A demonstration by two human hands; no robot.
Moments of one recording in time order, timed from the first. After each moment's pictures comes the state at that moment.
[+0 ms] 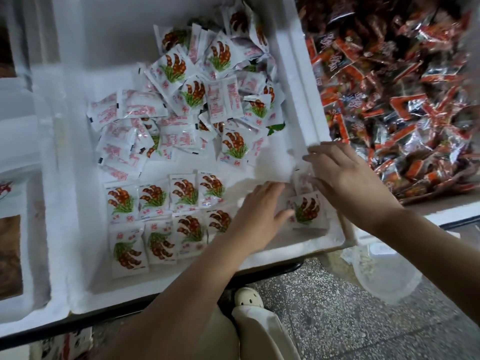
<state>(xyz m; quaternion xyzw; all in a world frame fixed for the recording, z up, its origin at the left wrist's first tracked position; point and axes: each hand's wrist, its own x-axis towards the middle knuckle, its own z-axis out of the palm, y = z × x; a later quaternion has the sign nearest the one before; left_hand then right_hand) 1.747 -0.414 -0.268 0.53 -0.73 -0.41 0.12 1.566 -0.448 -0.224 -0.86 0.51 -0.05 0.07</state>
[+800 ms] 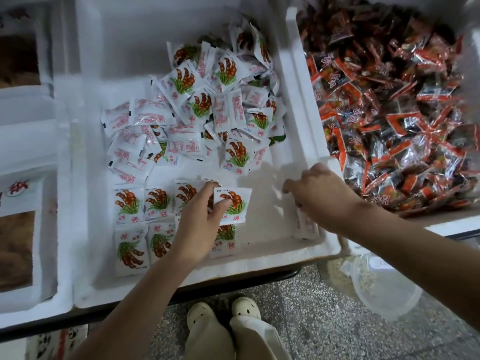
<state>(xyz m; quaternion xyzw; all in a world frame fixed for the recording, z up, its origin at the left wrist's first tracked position) 1.819 -0.397 -0.244 0.65 -0.57 -0.41 0.27 1.607 -0.457 -0.208 -0.87 0.43 0.23 0.01</state>
